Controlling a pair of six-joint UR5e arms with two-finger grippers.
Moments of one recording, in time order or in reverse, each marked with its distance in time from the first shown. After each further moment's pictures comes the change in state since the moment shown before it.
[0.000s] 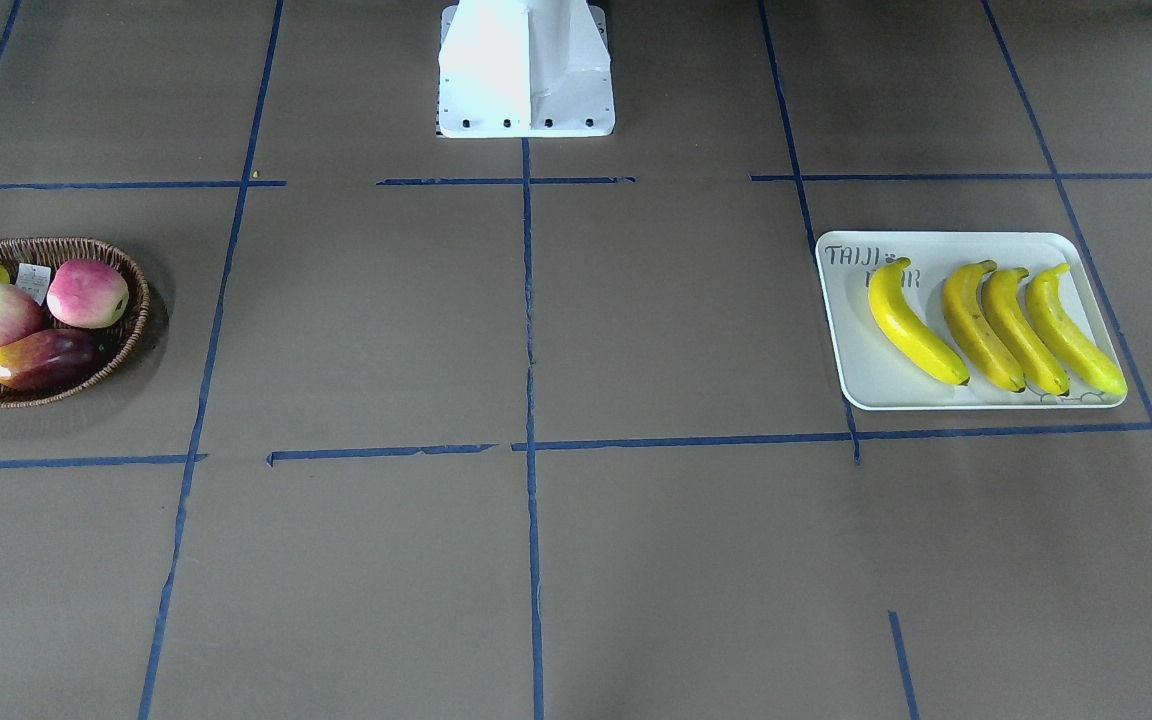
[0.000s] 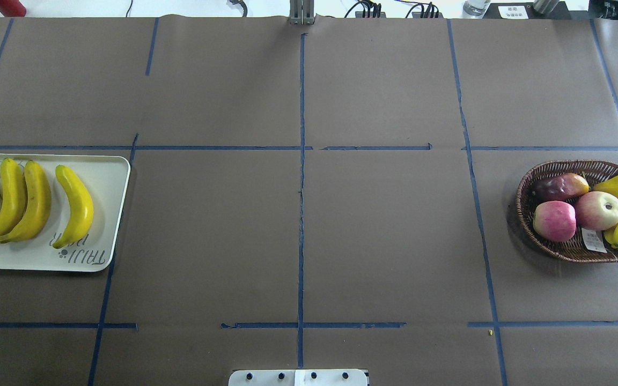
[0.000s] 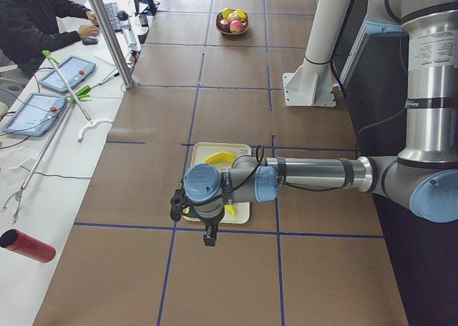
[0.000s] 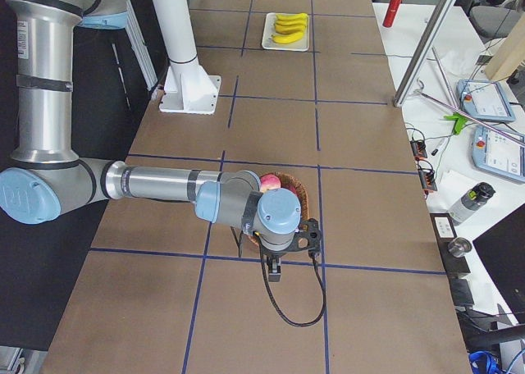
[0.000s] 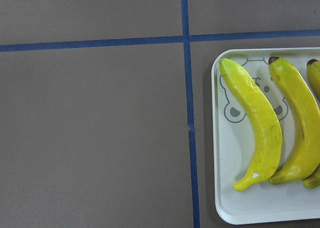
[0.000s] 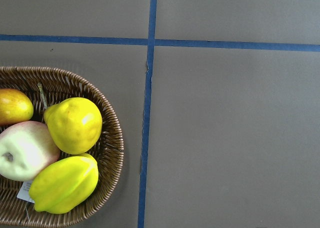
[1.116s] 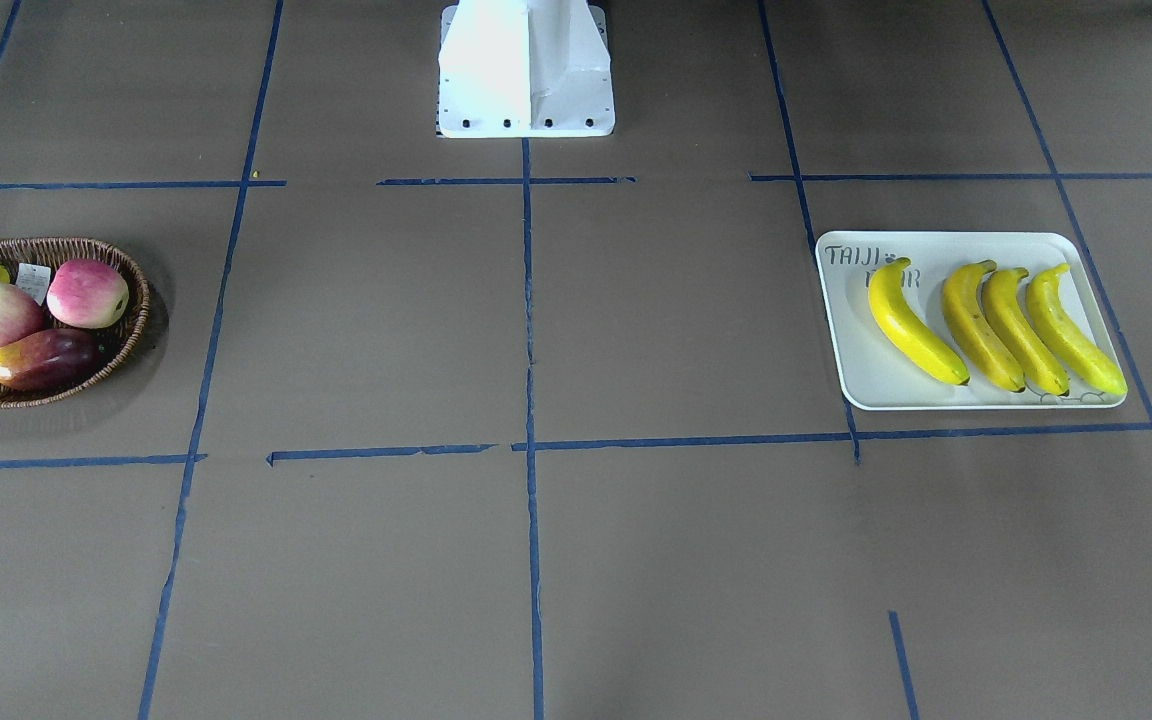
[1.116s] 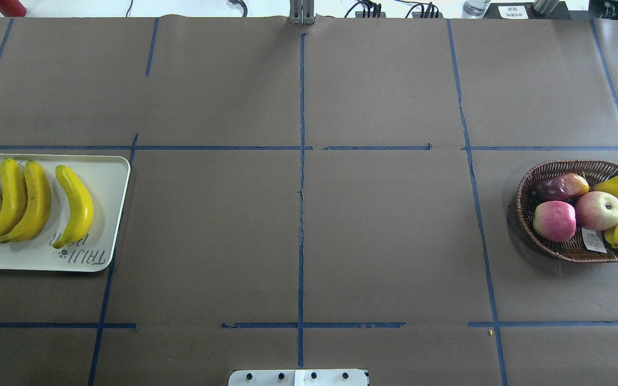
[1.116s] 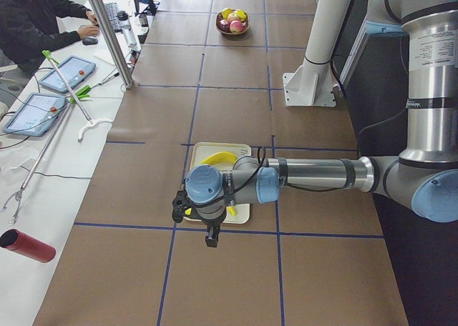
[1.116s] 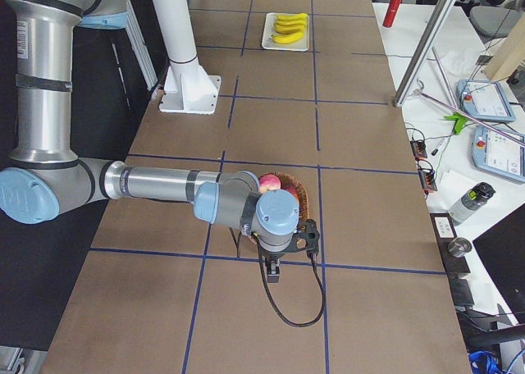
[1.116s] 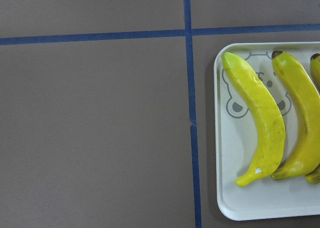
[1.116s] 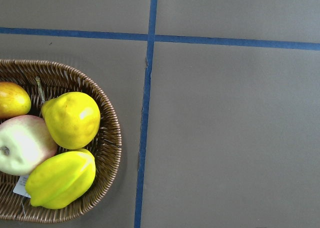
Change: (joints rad) left arm 0.001 0.004 -0.001 0.000 -0.002 -0.002; right arm 0.000 -0.005 0.000 0.000 -0.005 -0.017
